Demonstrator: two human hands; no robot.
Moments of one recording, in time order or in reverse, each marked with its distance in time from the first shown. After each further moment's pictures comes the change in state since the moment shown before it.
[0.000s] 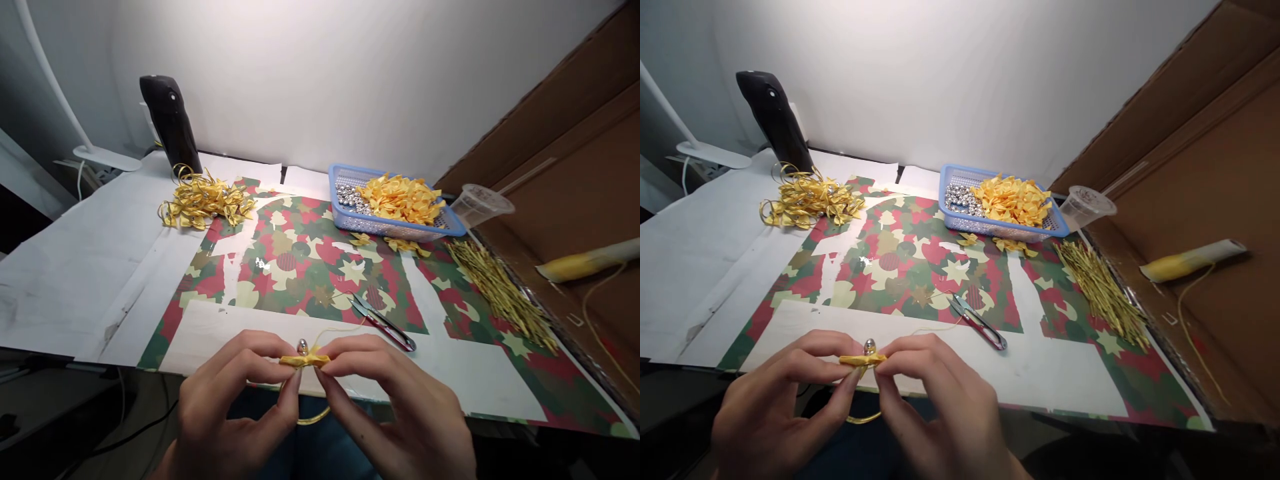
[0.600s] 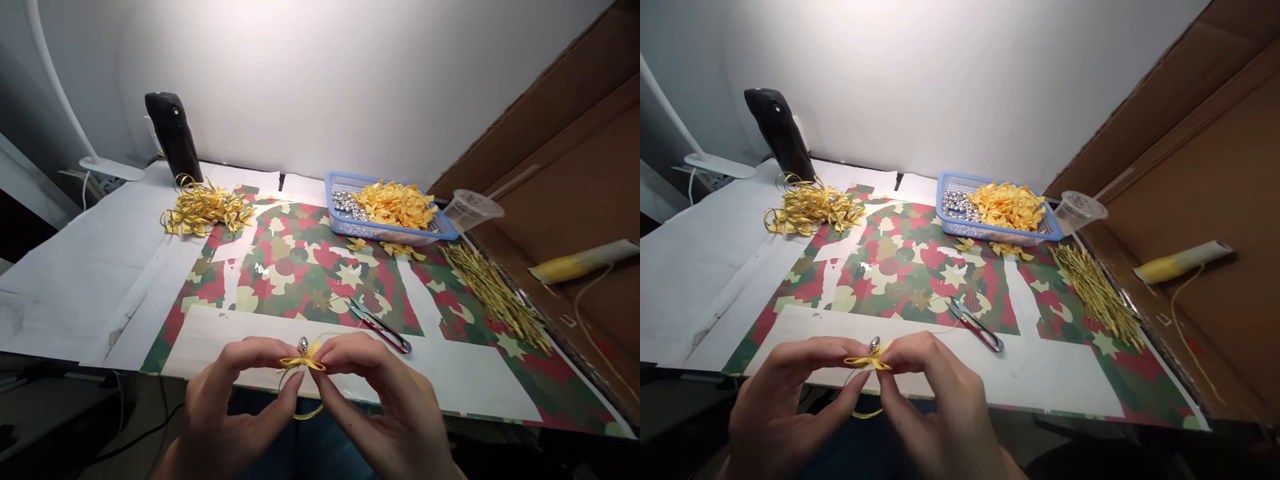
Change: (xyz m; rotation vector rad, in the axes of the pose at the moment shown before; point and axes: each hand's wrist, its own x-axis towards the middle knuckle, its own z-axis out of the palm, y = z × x) left_hand -0.009 -0.010 0.003 -0.021 0.064 0.005; right_hand 0.001 0.002 0.004 0.128 0.030 0.082
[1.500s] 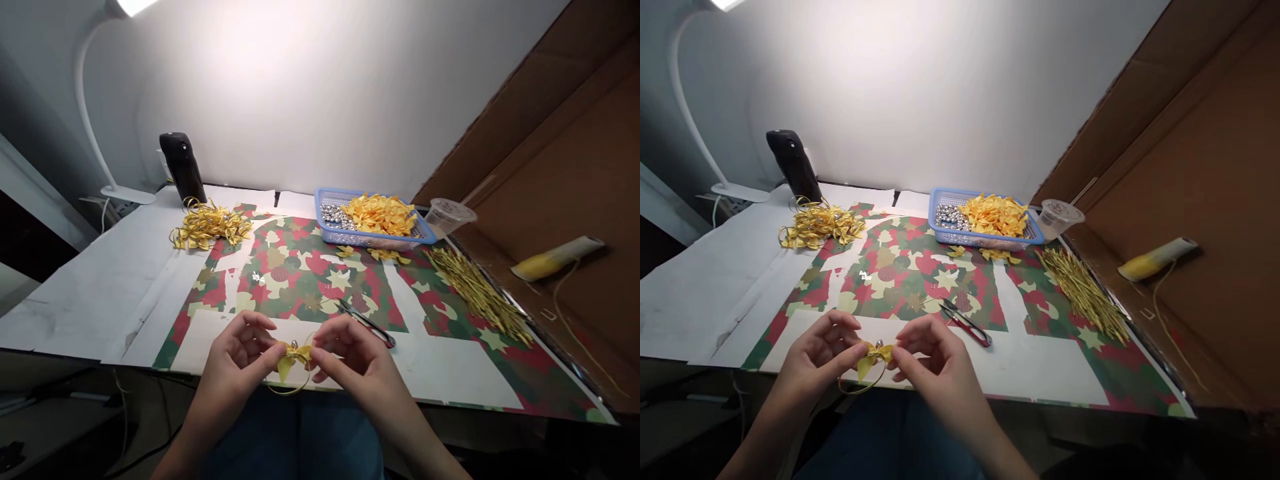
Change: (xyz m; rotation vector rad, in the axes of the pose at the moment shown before) left_hand 0.023 0.018 0.006 -0.524 0.023 -0.817; right_hand 0.001 0.009 -0.009 0.501 -0.067 0.575
